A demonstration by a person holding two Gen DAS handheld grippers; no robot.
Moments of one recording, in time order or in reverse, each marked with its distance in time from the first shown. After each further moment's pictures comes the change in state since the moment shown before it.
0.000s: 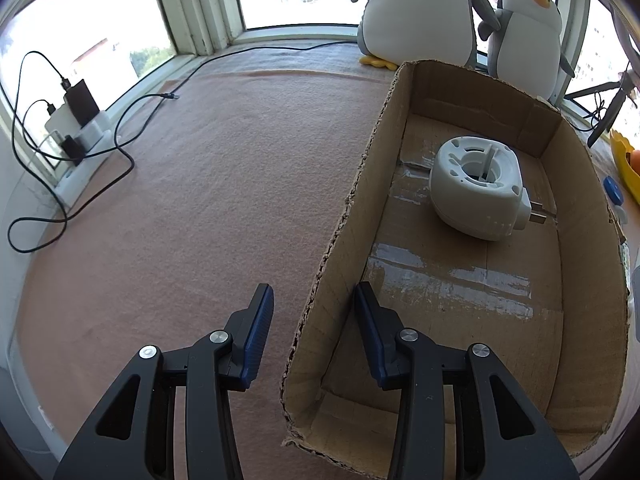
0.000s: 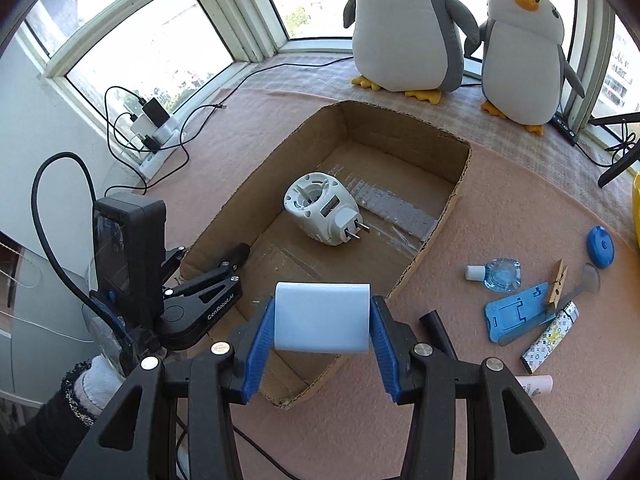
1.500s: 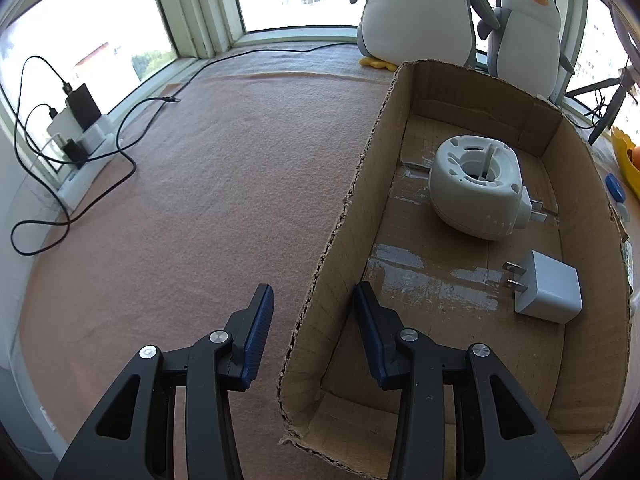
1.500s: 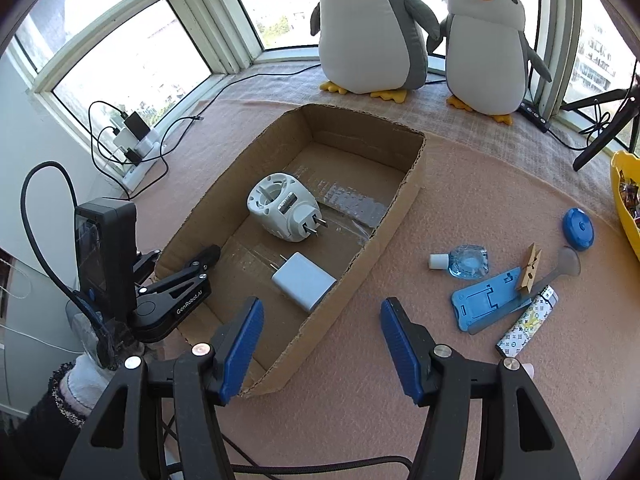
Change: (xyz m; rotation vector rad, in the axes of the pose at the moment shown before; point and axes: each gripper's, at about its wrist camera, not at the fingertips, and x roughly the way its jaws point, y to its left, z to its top) left arm 0.000 0.000 0.000 0.007 -0.008 0.010; right arm -0.013 -0.035 -0.014 0.067 -0.046 -0.042
